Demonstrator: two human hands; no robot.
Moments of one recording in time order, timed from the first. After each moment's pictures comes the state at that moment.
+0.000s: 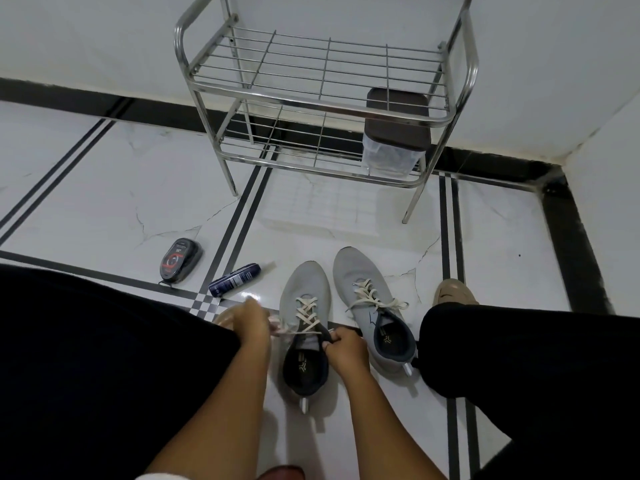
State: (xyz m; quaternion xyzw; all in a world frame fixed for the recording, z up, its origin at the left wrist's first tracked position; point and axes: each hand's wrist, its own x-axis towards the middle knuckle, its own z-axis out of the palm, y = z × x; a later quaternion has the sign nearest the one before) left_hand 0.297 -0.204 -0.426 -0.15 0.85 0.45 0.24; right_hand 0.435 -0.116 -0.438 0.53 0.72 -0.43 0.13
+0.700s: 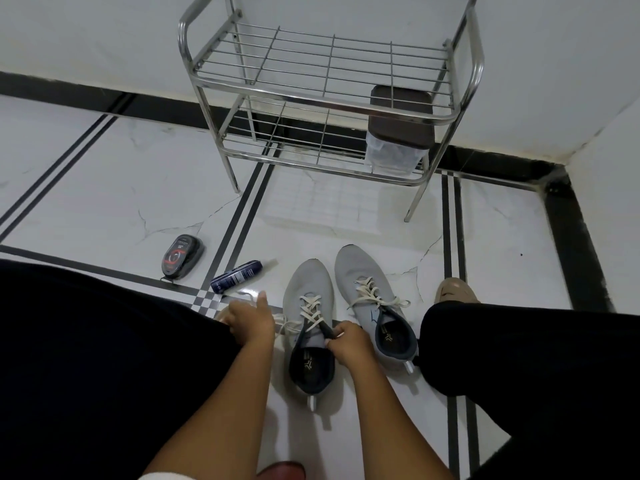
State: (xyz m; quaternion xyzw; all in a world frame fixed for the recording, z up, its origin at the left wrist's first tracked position) left_hand 0.299 -0.201 -0.432 -0.17 0.89 0.36 0.21; right_hand 0.432 -0.106 -0.446 0.51 0.73 -0.43 0.15
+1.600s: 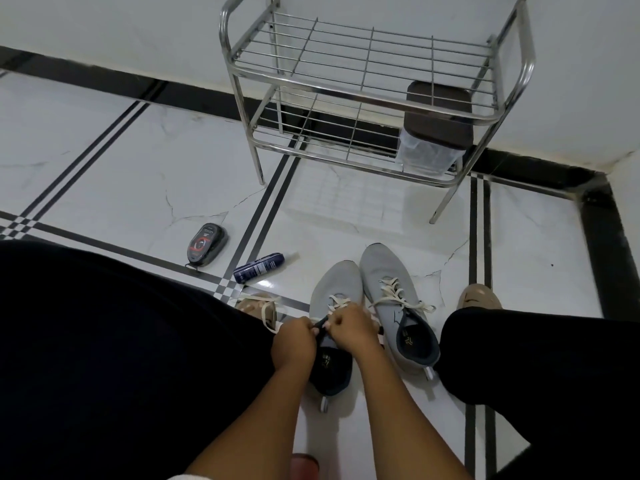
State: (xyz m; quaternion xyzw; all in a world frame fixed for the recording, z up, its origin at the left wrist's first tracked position) left_hand 0.341 -0.216 -0.442 0.14 0.94 0.14 0.29; right_hand 0.388 -0.114 -0.441 0.48 0.76 -0.40 0.18
